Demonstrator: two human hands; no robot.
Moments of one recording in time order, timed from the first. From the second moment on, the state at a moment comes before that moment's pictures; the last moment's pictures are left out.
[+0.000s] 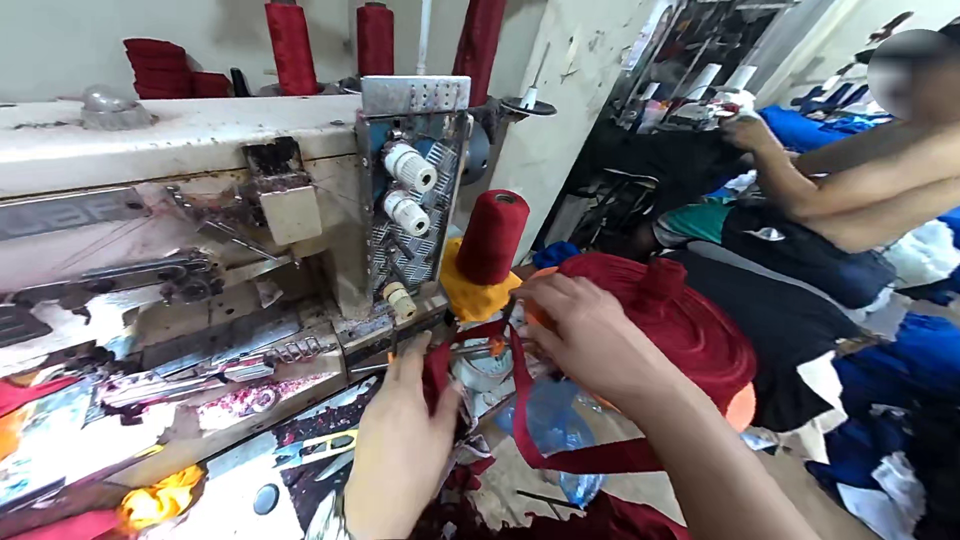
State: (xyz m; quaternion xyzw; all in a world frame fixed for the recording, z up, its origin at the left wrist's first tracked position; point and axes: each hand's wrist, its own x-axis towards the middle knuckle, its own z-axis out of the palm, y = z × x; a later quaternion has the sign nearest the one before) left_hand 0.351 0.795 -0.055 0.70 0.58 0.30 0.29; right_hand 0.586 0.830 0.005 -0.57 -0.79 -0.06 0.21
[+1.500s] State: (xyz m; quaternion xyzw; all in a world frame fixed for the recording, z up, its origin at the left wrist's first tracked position) left_hand 0.280 0.829 -0.037 0.72 0.54 0.43 -0.02; right_hand 0.470 0.838 -0.046 -0.40 -0.73 -0.32 0.45
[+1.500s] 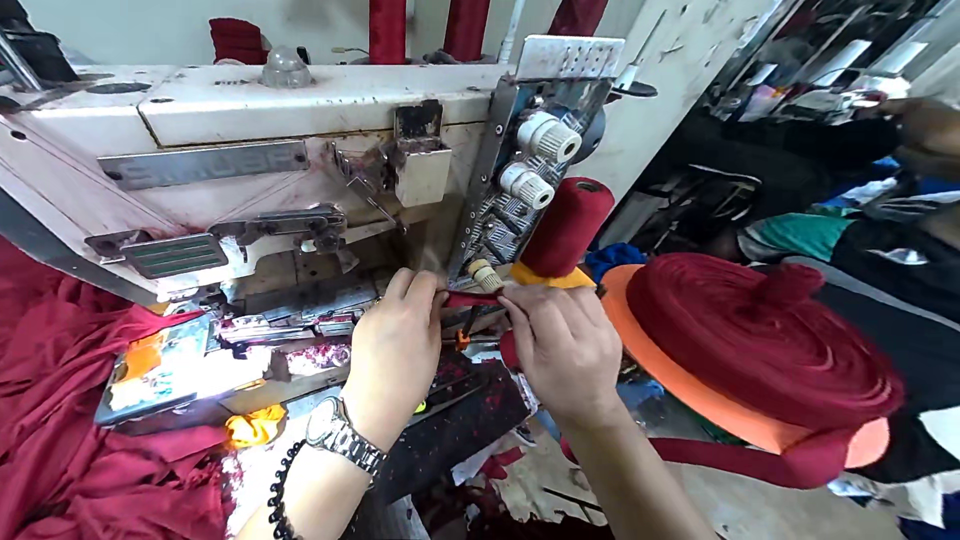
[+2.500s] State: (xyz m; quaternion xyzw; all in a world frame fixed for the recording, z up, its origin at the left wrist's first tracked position) left_hand 0.261 0.804 -0.034 0.77 0.59 0.23 0.13; right_hand 0.472 0.815 -0.064 -0.46 -0.77 -0.23 0.38
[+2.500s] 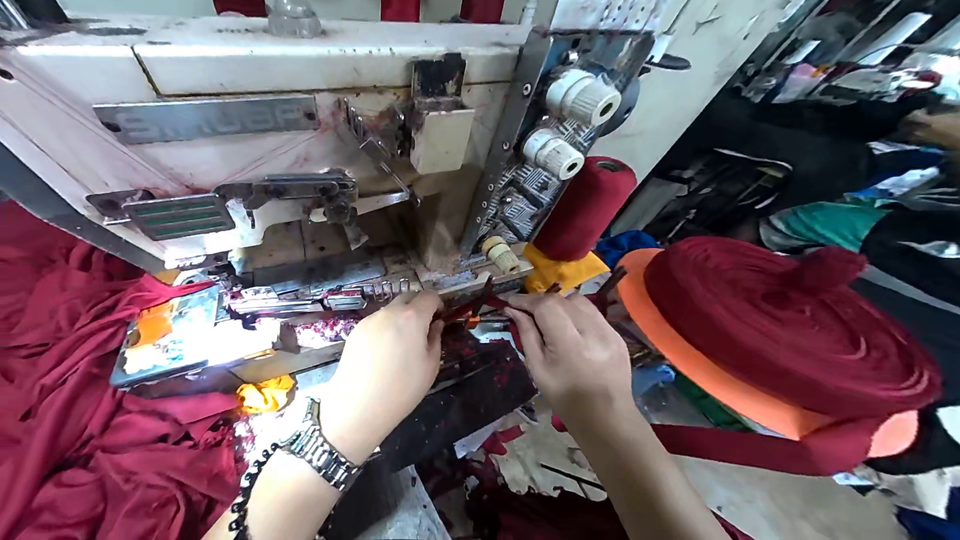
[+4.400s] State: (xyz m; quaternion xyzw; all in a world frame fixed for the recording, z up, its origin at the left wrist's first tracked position) left_hand 0.192 0.827 0.003 0.74 0.59 0.31 0.07; right_hand 0.360 0.823 -0.053 -0.52 -0.74 -0.06 0.42
